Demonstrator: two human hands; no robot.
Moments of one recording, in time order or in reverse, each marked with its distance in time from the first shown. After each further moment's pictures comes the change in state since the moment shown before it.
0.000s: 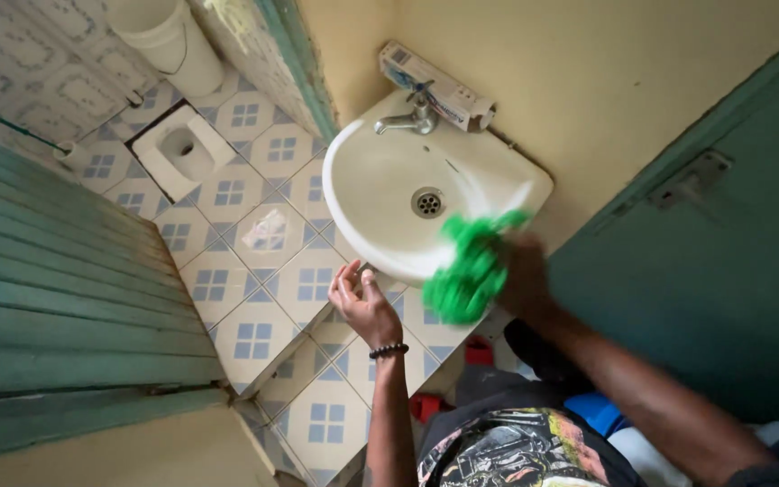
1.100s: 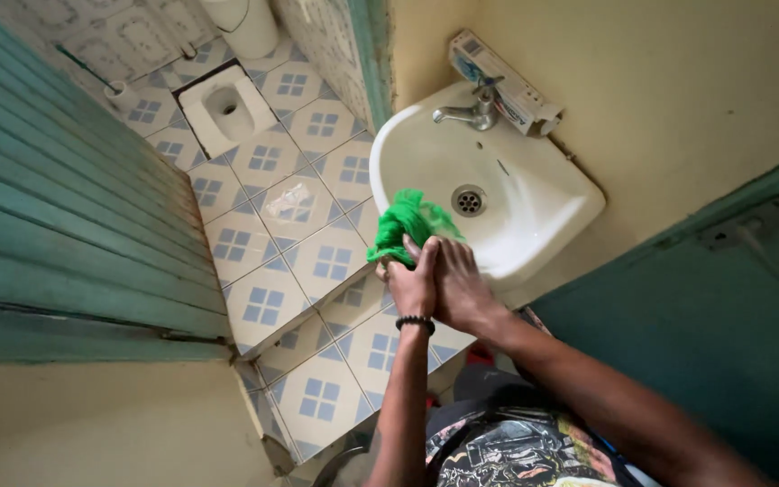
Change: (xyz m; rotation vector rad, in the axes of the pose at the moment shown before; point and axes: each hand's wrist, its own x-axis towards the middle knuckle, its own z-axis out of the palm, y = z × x) left_hand 0.011 0.018 0.019 0.084 -0.243 -0.334; right_hand -0.059 0.013 0.130 -1.679 -0.518 -1.227
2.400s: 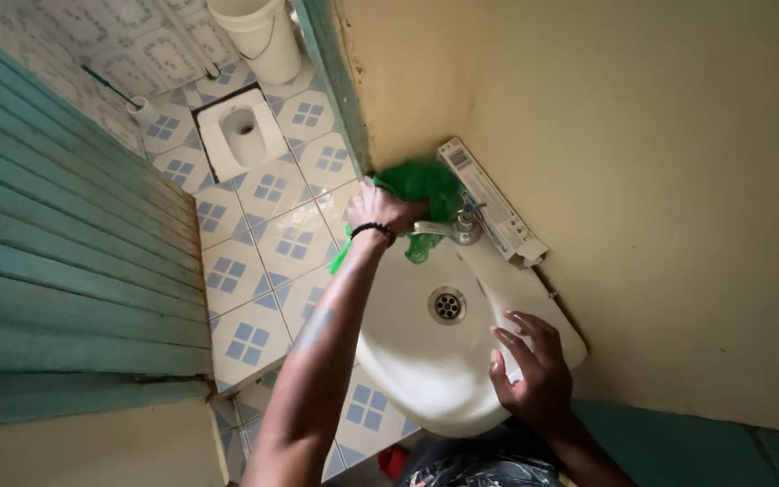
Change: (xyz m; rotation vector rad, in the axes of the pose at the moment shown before) left_hand 0.218 0.204 0.109 0.910 -0.036 0.168; right_hand -0.007 0.186 -0.010 0.306 0.301 0.173
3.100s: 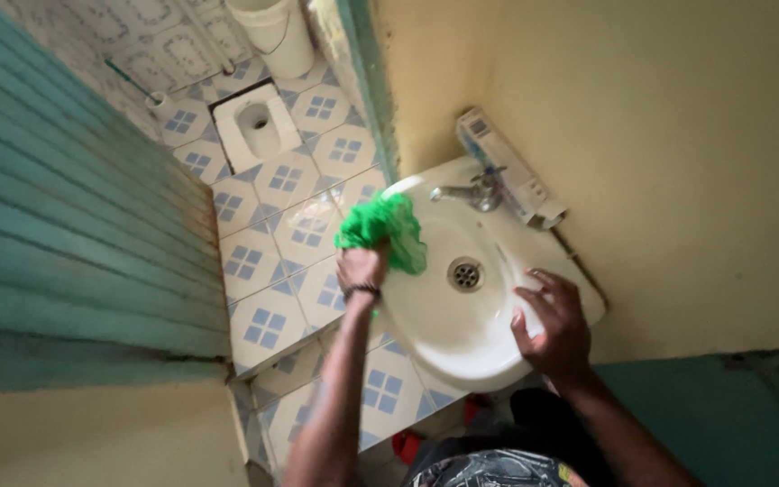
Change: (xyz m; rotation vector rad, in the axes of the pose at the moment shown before) left_hand -0.120 -0.105 -0.004 -0.379 0.004 -0.346; right_hand -0.013 0.012 0.009 -0.027 0.043 -0.094
